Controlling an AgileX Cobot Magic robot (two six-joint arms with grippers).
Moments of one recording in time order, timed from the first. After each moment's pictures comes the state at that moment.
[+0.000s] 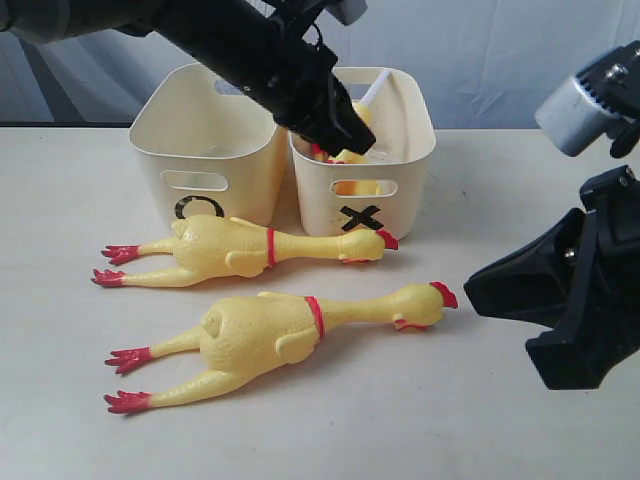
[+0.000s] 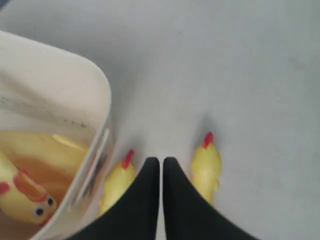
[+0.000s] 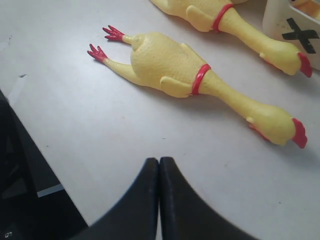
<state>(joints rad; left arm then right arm) -0.49 1.97 -1.72 -0.76 0.98 1.05 0.53 0.94 -0.82 0.48 0.91 -0.48</state>
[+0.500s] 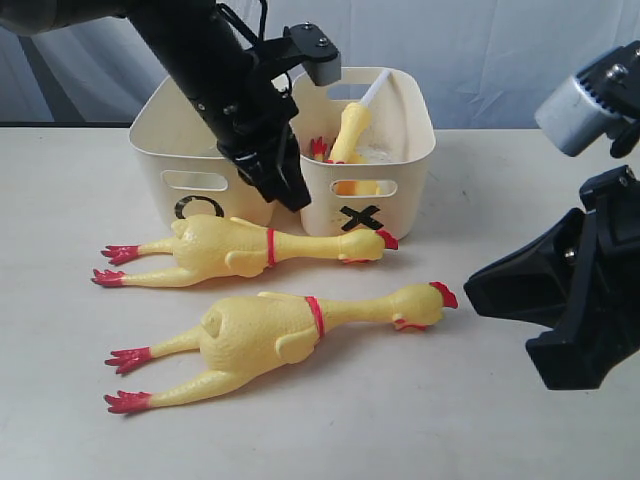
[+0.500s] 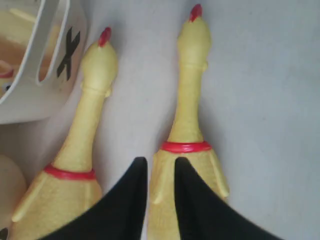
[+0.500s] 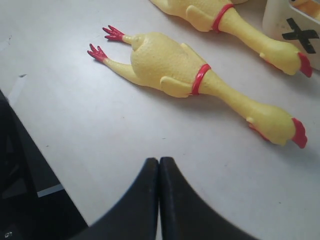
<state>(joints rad) -0.50 1.94 -1.72 -0.42 1.22 0.89 0.53 0.94 -0.82 0.48 0.91 -0.48</state>
